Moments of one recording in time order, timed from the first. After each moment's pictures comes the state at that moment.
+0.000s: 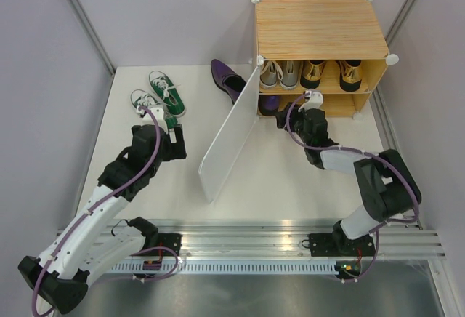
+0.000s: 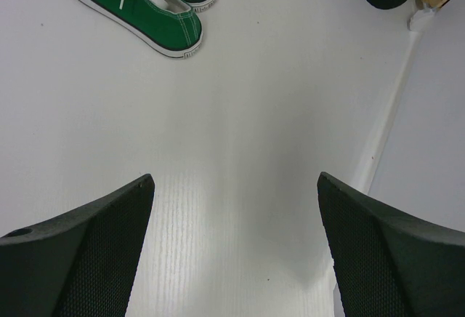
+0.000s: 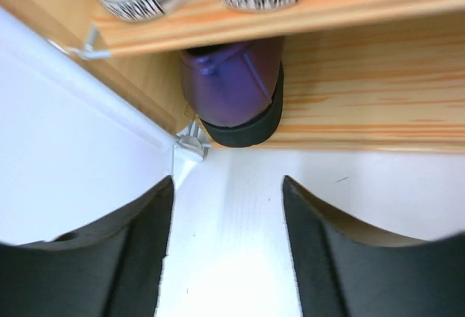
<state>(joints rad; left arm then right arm) -0.52 0.82 0.88 -0.62 -0.41 -0.32 0.34 1.64 0.70 0.67 0.05 0.40</state>
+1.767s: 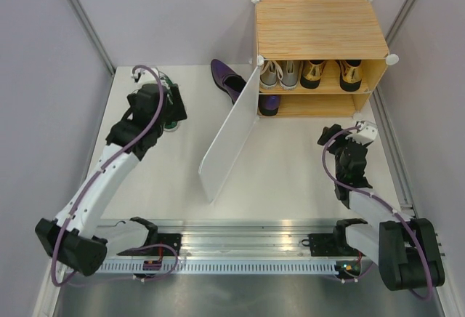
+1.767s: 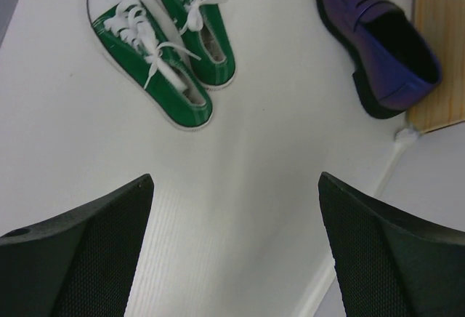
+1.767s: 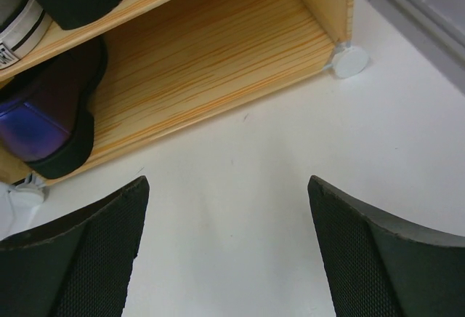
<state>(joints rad) -0.41 1.13 1.20 -0.63 -0.49 -0.39 0.07 1.05 0.24 0.69 0.29 0.34</state>
